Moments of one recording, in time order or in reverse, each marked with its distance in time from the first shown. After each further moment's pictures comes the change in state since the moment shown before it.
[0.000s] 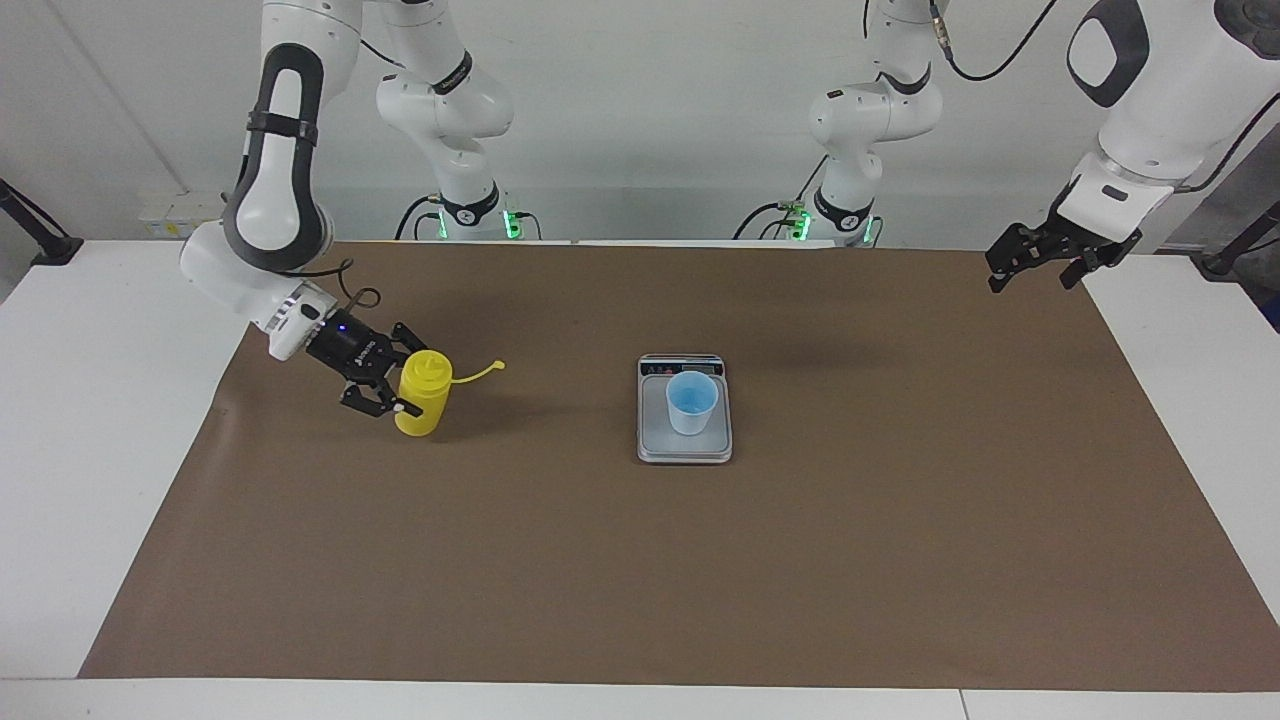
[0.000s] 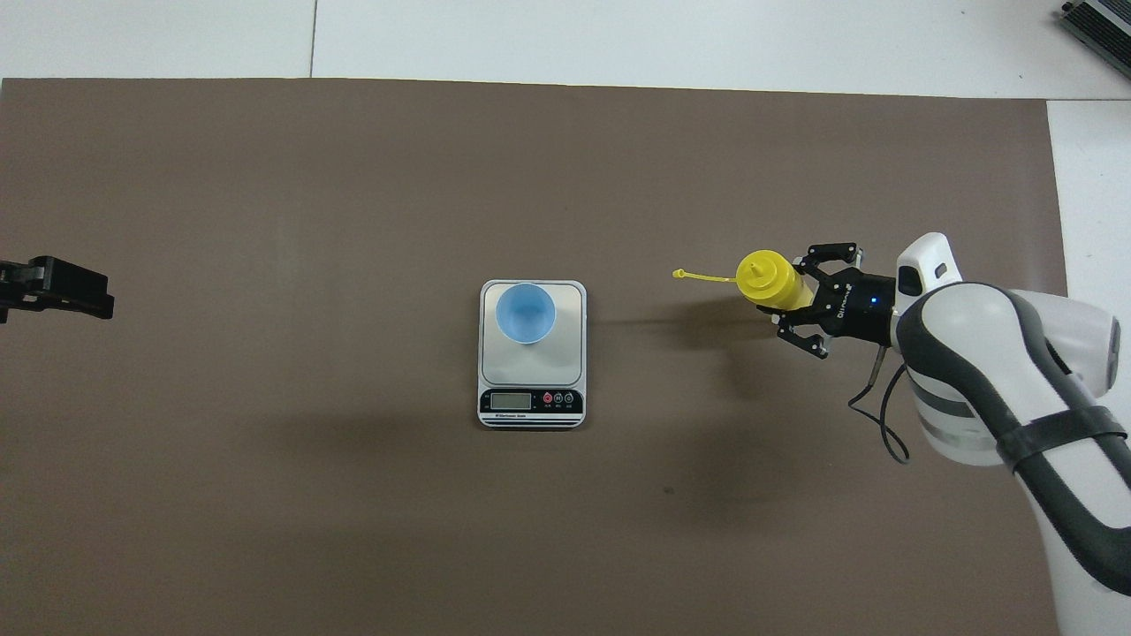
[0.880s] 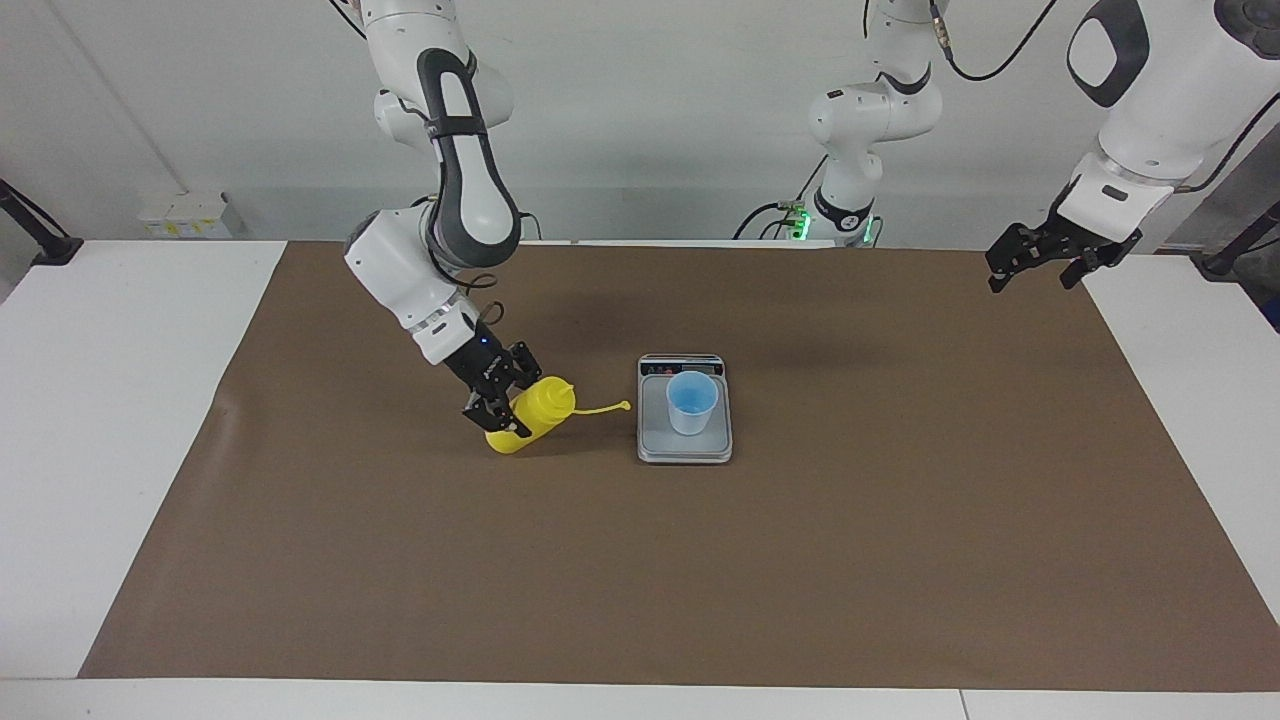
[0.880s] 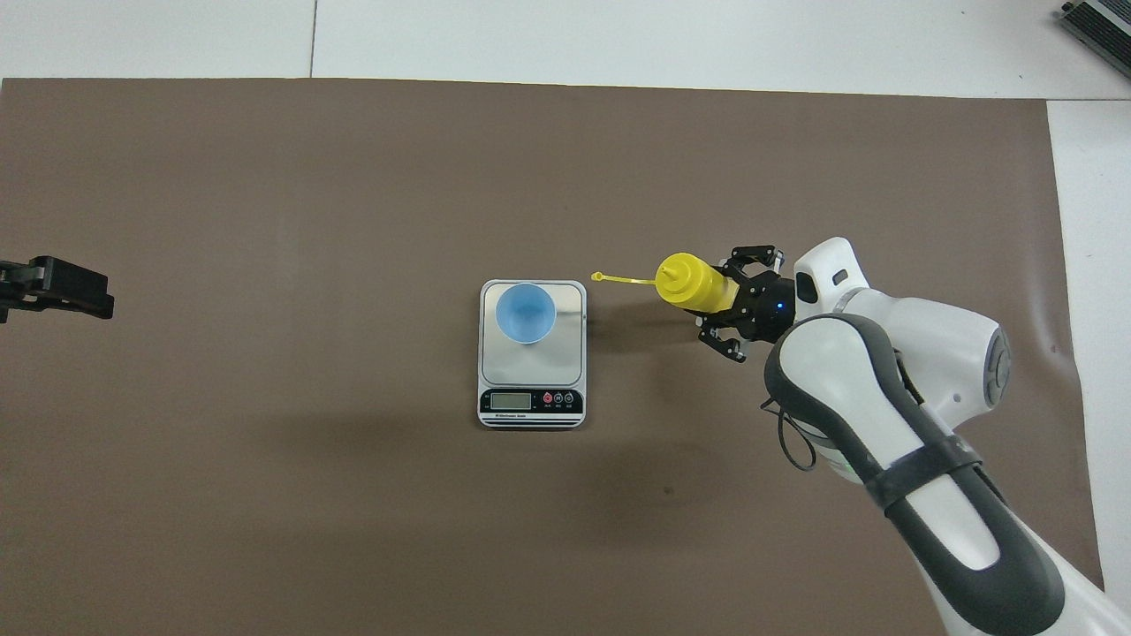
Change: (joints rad) left arm 0.000 0.000 0.000 0.000 0.000 0.000 0.000; right arm 0.226 0.004 0.000 0.000 0.000 0.203 0.140
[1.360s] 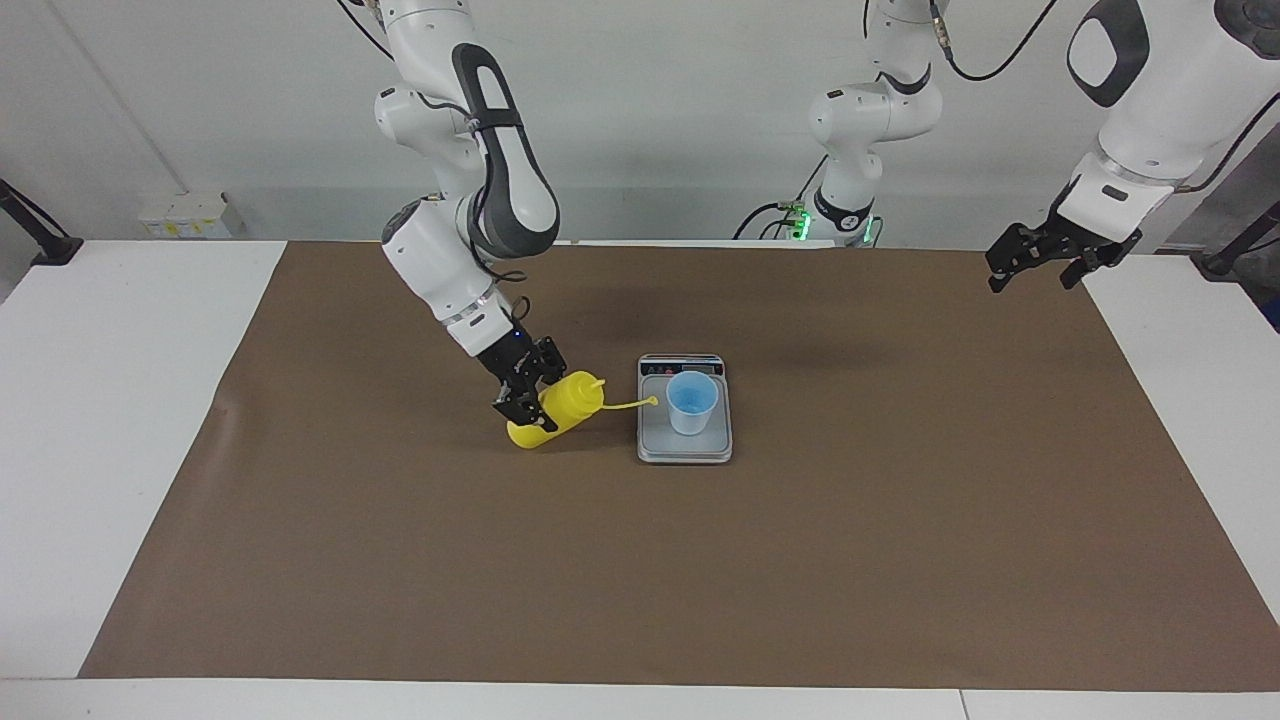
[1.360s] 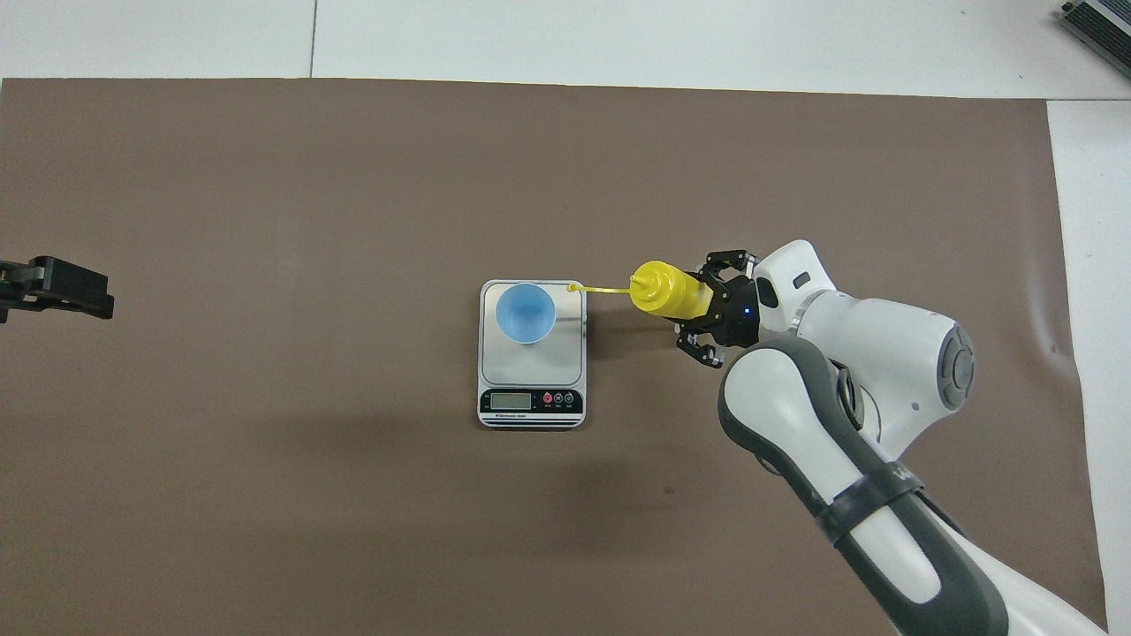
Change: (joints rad) left arm 0.000 0.000 0.000 0.000 0.000 0.000 0.000; right arm 0.055 0.000 -0.001 0.002 -0.194 0.037 0.172
